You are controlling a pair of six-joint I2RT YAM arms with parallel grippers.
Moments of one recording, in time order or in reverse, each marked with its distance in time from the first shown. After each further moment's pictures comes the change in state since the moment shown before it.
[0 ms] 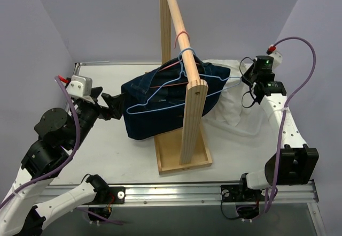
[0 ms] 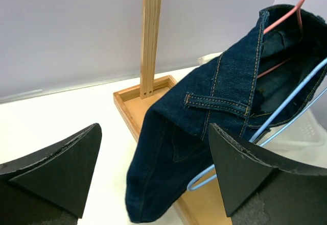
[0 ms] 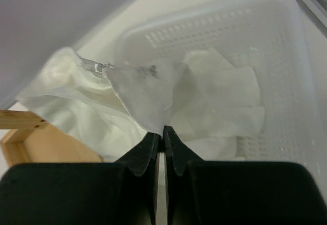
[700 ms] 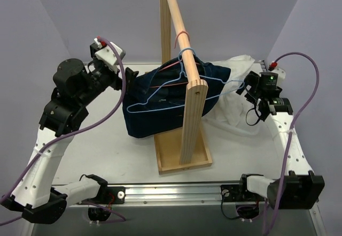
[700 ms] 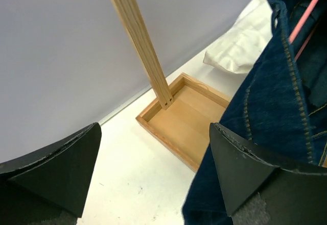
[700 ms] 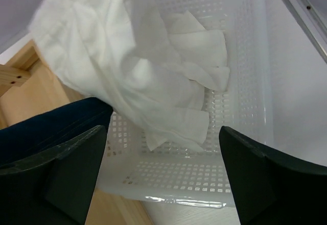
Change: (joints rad) left arm 0.290 0.383 0.326 -0.027 0.506 0.386; right arm -0.016 -0.220 -0.187 -0.165 0.005 -0.073
